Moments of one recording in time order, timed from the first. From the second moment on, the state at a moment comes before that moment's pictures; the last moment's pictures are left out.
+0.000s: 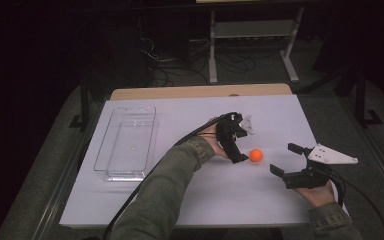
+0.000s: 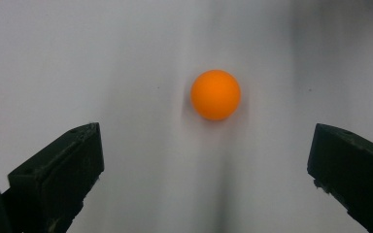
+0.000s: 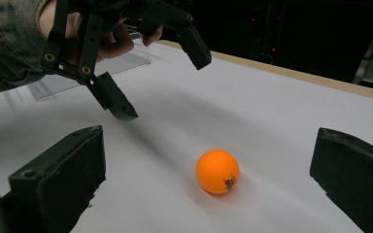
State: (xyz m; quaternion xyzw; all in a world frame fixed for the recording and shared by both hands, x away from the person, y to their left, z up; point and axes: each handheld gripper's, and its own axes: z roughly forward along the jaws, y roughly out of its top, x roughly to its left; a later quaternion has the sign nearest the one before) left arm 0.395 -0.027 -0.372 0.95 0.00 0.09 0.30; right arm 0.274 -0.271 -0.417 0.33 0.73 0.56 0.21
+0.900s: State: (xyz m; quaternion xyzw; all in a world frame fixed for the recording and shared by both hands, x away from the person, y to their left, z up) left arm 0.397 -0.051 -0.397 0.95 -0.01 0.06 0.30; right arm 0.273 -0.272 -0.417 0.33 0.73 0.56 0.21
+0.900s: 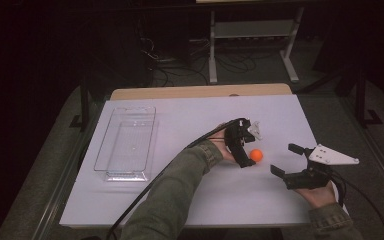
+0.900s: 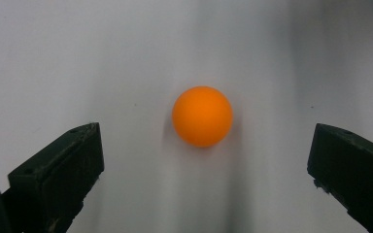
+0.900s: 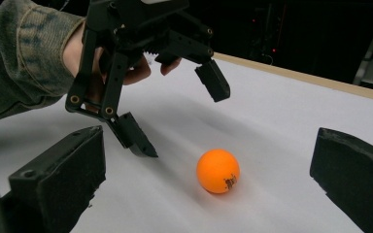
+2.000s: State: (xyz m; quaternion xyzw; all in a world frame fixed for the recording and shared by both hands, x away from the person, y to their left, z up) left arm 0.398 -0.072 -0.420 0.95 -0.01 0.04 0.30; right arm 0.270 -0.272 -0.416 0.33 0.73 0.56 0.21
